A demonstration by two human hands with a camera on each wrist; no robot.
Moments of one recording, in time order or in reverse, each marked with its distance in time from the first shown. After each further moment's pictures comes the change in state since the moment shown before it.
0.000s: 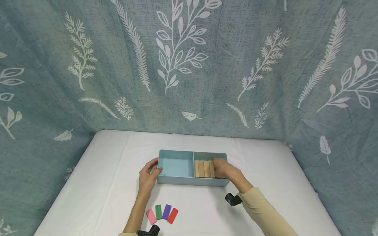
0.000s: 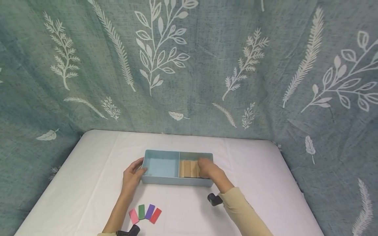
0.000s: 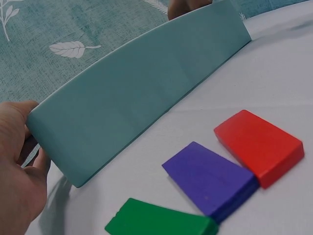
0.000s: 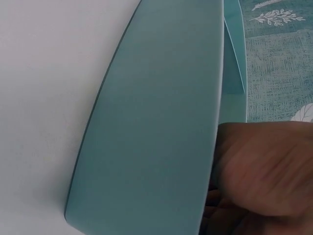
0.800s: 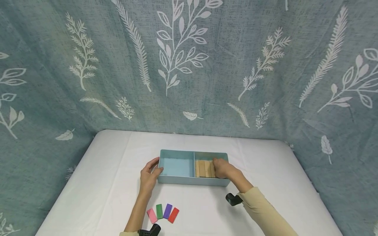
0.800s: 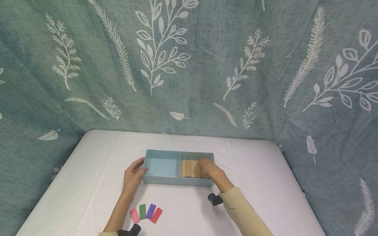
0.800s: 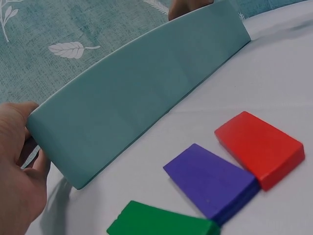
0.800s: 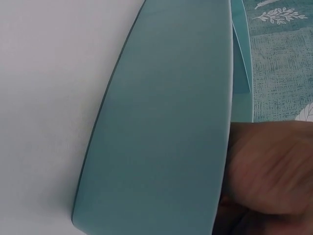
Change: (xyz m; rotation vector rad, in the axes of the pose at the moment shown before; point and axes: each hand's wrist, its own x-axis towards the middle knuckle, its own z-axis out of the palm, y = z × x) left_hand 0.001 0.002 0.000 -0.003 0.002 0.007; right_hand 0.000 -0.002 0.001 -0.010 -0.009 0.000
